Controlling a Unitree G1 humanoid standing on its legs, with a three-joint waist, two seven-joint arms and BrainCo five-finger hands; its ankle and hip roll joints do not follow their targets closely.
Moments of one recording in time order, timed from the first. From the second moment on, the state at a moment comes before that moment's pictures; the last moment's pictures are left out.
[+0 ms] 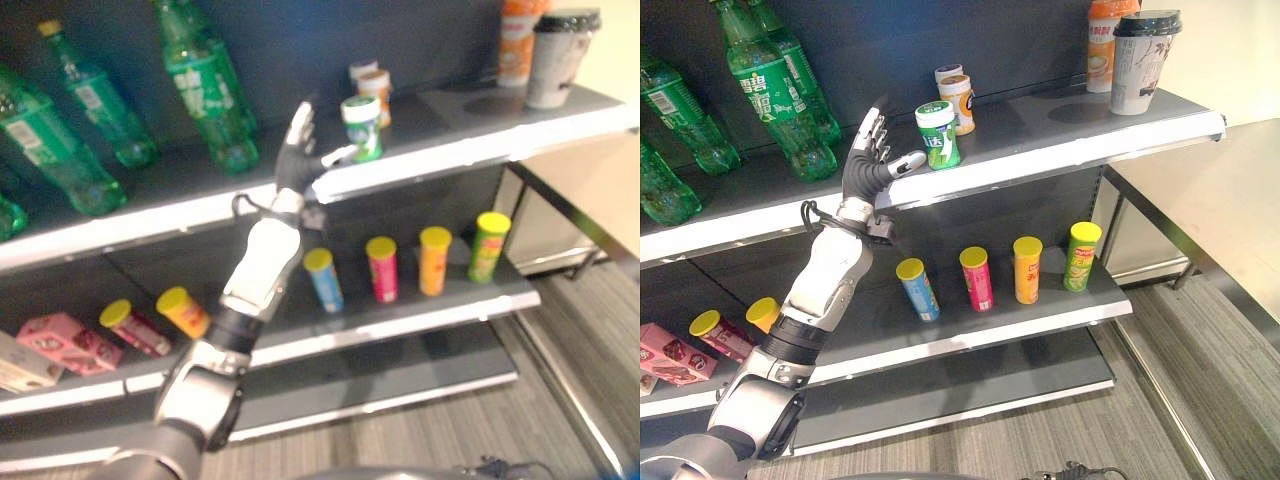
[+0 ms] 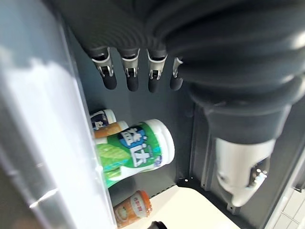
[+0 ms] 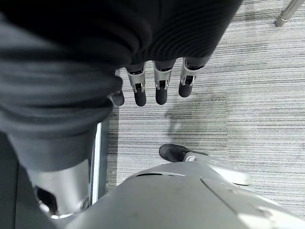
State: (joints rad) left arm -0.64 0.26 -0.25 0.13 -0.26 -0.04 0.24; right arm -0.06 -0.28 0.29 1.34 0.06 0.05 -0.02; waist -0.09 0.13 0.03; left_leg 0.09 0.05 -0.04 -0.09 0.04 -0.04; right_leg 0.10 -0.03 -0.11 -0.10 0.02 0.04
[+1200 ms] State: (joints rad) left arm -0.67 0.23 -0.28 0.17 -0.25 -0.03 0.24; right arm -0.06 -0.26 0.30 1.34 0.06 0.05 -0.02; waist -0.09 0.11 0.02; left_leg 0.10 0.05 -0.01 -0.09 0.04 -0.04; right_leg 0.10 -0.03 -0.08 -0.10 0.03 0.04
